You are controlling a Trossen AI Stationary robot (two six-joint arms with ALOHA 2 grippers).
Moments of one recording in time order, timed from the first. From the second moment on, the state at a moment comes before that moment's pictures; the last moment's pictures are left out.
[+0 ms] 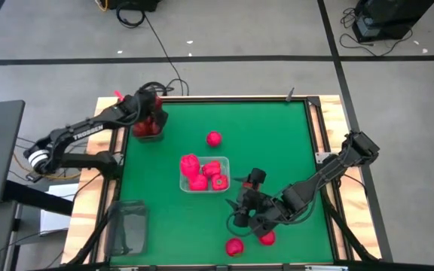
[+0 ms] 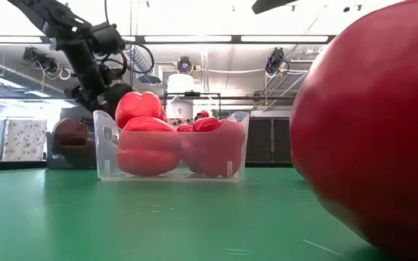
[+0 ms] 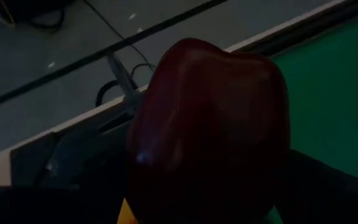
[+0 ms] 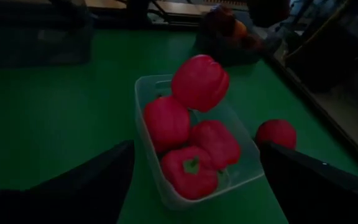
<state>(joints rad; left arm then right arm) 0.75 1.10 0.72 -0.46 -0.40 -0.22 0.59 1.72 1.39 -0.60 0.89 0.55</state>
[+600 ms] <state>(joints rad) 0.76 1.15 0.72 -0.51 -0.38 -0.19 0.59 1.72 1.39 -0.60 0.86 0.56</state>
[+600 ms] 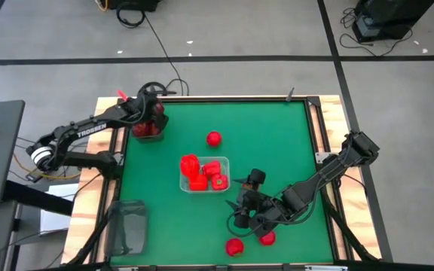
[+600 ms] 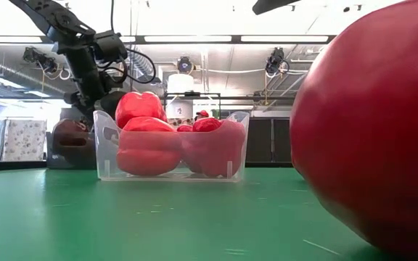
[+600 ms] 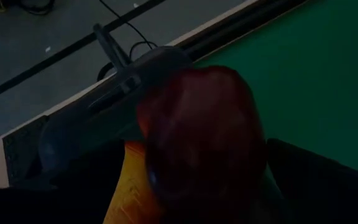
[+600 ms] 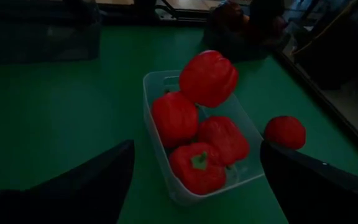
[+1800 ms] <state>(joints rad) 0.41 0.71 0.80 -0.67 -0.35 -0.22 0.30 1.72 1.39 -0.74 0.69 0.44</state>
